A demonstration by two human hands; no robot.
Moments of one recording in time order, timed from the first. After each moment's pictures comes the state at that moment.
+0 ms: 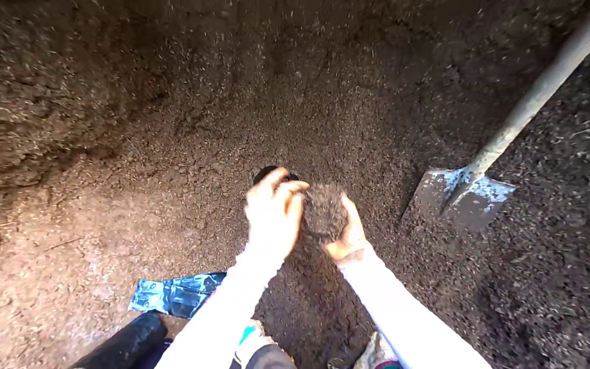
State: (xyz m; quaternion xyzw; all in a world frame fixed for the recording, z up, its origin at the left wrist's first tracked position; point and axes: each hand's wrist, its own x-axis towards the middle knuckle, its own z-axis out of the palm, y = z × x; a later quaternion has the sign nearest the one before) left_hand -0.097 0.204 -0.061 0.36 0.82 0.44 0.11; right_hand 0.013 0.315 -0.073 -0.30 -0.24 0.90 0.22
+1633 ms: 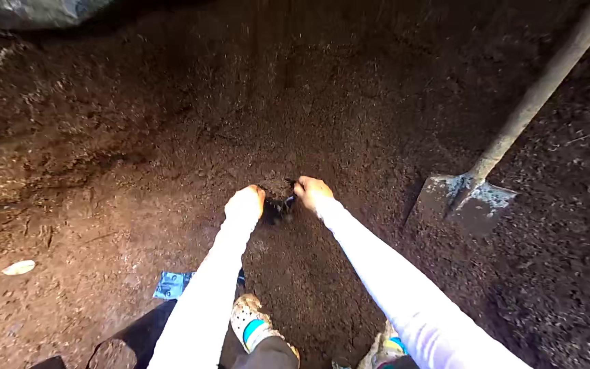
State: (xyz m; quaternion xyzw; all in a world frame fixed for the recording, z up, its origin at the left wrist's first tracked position) left_hand -0.172 0.191 -0.059 0.19 0.92 0.15 0.30; right_hand -0.078 0.354 -0.068 -0.31 -0.89 0.31 -0.15
